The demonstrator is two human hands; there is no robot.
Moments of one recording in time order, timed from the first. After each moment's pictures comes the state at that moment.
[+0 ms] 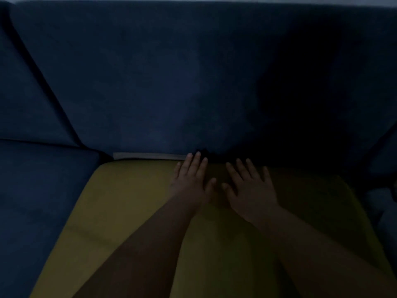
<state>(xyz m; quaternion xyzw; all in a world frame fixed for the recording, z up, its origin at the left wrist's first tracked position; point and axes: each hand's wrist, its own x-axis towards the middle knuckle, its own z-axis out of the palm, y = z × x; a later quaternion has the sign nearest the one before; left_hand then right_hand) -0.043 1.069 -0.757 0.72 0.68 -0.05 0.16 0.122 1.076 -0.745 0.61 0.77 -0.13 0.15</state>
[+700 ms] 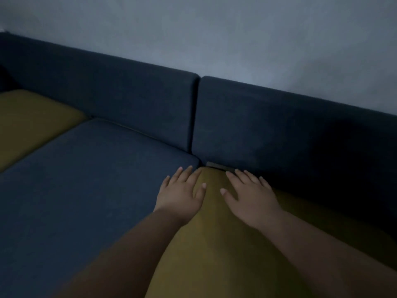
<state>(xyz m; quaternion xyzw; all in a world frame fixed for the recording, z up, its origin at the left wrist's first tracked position) -0.231 0.859 -0.546 0.57 0.80 0.07 0.17 -0.065 0.938 -0.539 0.46 0.87 -0.16 0.05</state>
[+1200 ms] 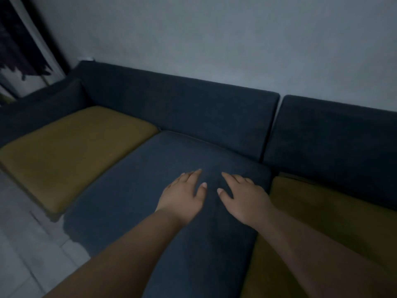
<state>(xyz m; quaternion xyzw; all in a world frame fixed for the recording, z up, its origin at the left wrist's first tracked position) -0.497 0.644 -0.473 0.53 0.81 0.17 0.17 -0.351 0.739 -0.492 0.41 0.89 -0.20 -0.03</state>
